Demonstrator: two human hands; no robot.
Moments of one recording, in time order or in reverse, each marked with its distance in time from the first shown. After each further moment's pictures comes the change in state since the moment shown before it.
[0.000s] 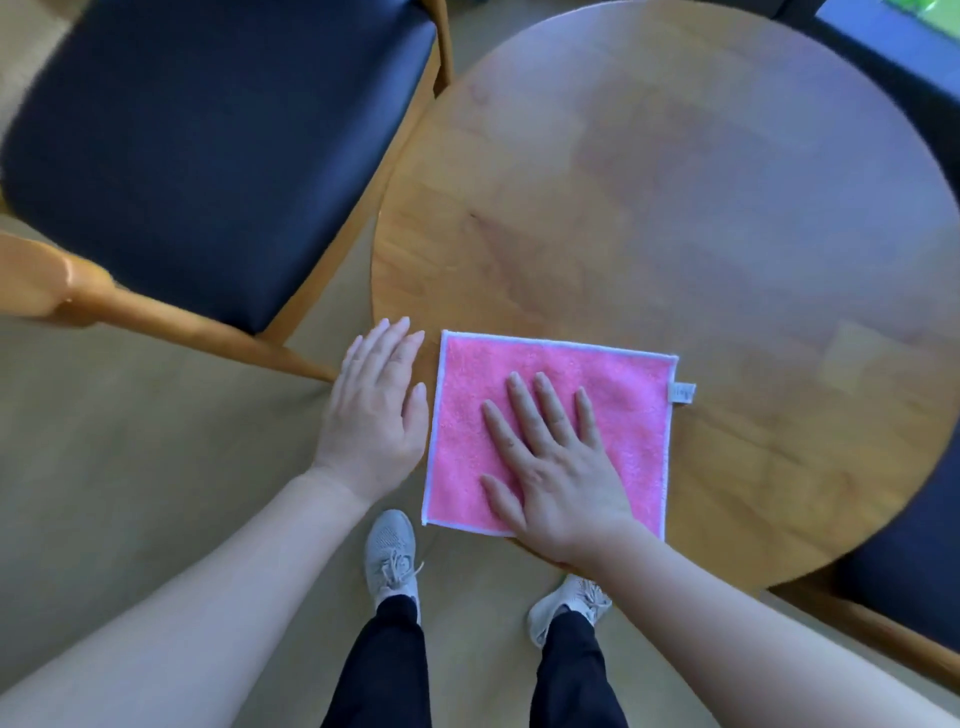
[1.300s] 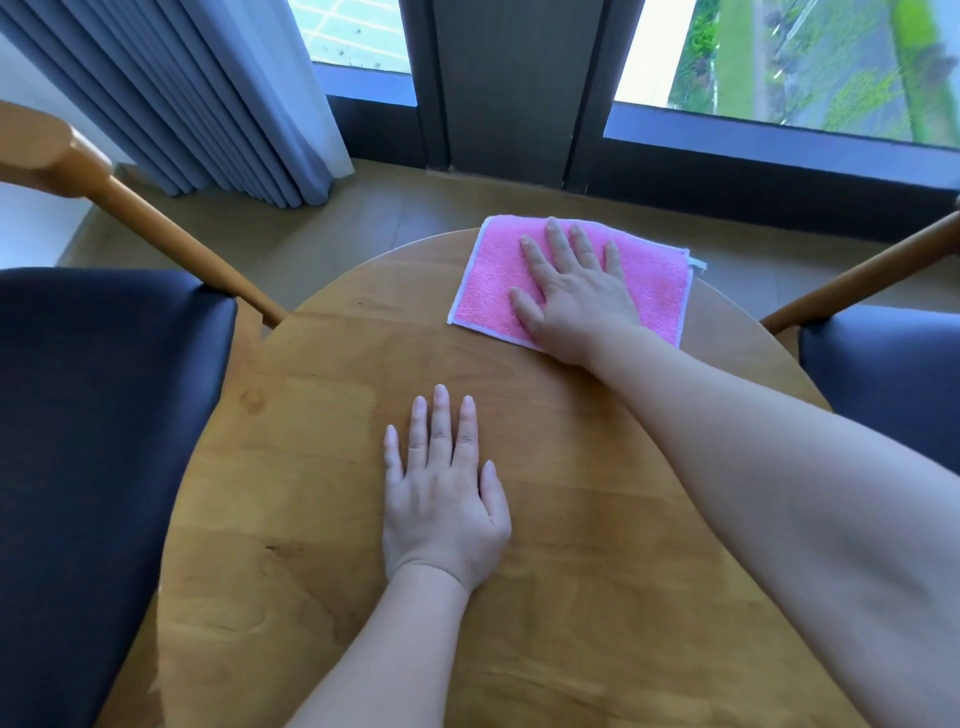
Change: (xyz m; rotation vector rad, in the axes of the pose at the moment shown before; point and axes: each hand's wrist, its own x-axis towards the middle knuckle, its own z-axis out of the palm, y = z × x) left_hand 0.216 0.158 0.097 0.371 -0.051 0.149; right_hand 0.212 0.347 -0.105 0.035 0.171 0.552
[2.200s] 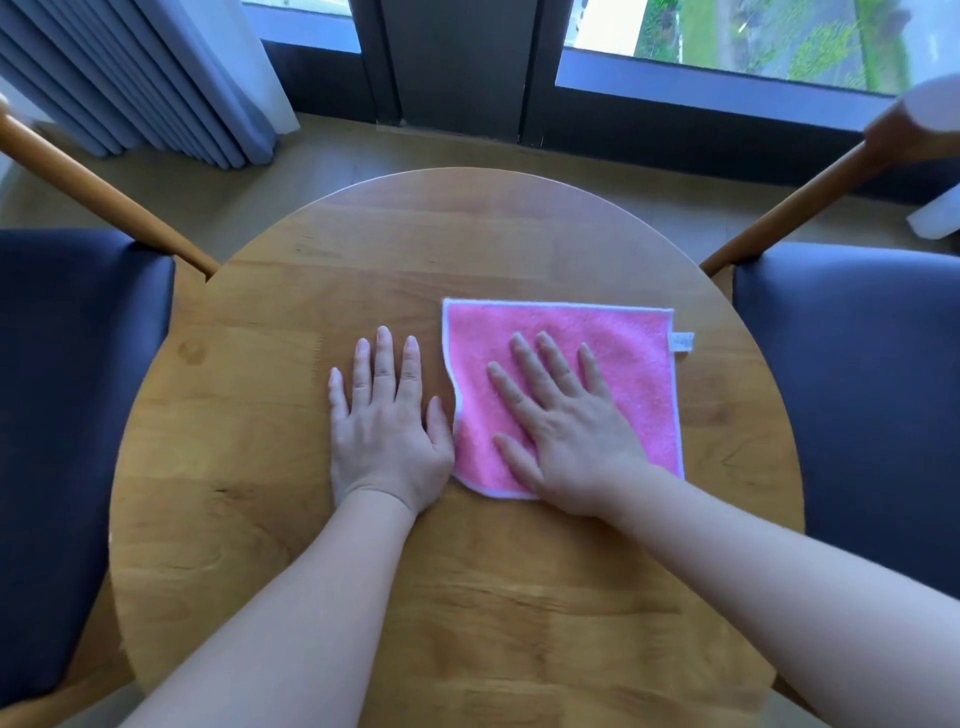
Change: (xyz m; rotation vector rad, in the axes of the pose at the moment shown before) left_hand 0.000 -0.003 0.004 0.031 -0.014 -0.012; right_hand -0.192 -0.008 0.021 -0.026 -0.093 -0.194
